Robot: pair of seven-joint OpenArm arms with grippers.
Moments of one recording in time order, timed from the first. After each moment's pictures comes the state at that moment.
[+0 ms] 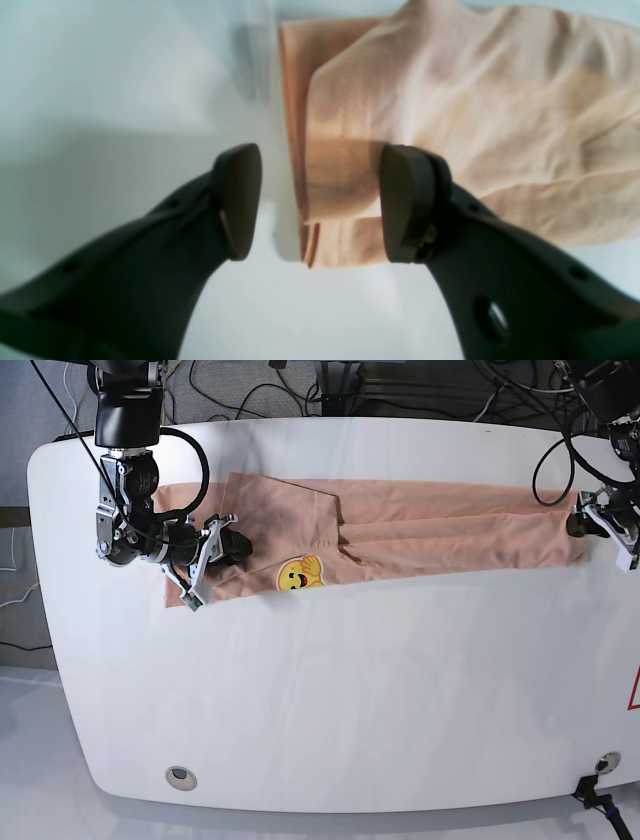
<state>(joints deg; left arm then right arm) 3.8 -25.9 -40.3 75.2 -32.7 -41.8 66.1 4.7 16.4 4.7 74.4 41.2 41.0 -63.9</state>
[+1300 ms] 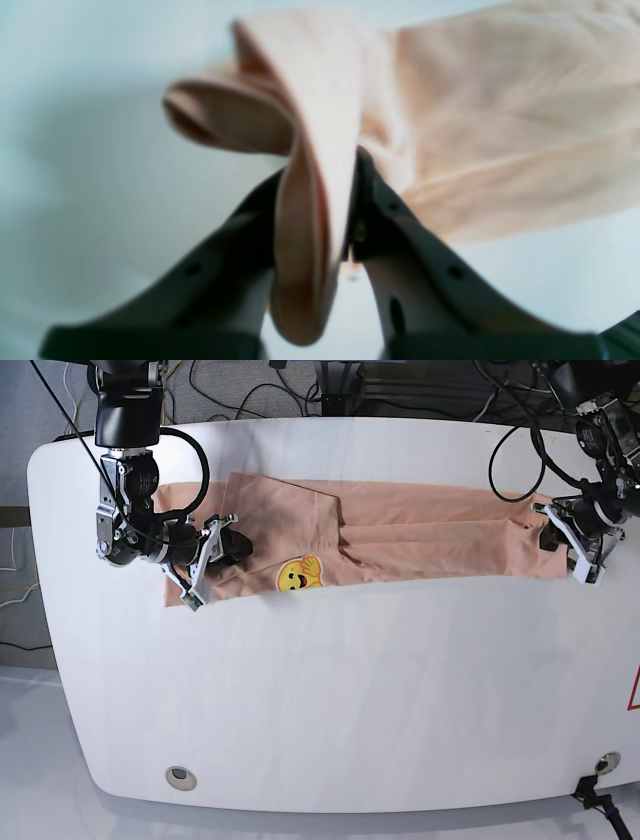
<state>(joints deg) 6.4 -17.8 -33.8 93.9 -30.4 -41.7 67.2 4.6 16.4 4.7 74.4 41.2 41.0 -63.9</state>
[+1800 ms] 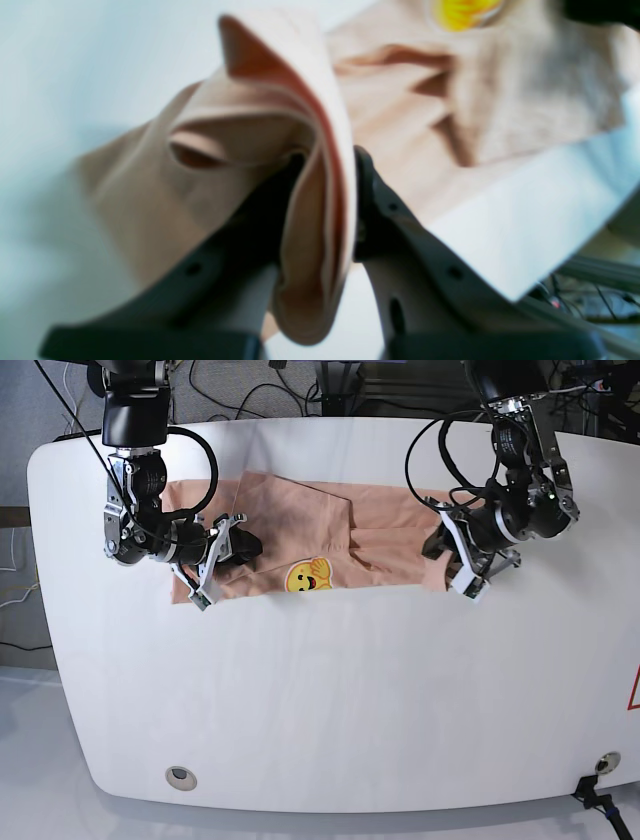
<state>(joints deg) 4.7 -2.5 -15.6 104.6 -30.0 -41.8 73.9 4.6 14.7 4.7 74.4 41.4 41.0 -63.9</state>
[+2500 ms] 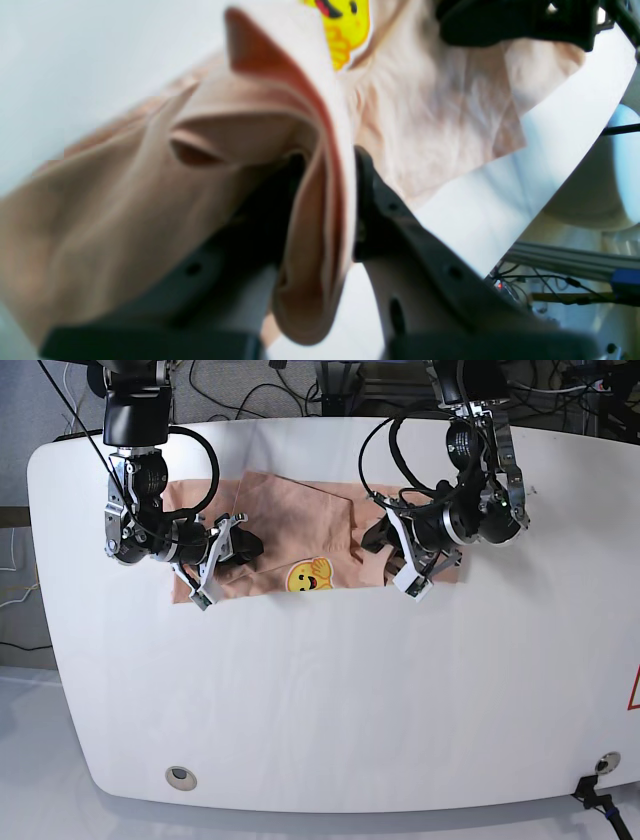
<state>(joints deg) 2.9 4.9 -9.8 100.4 -29.4 -41.8 74.2 4.5 14.3 4.8 74.4 41.3 40.9 -63.9</state>
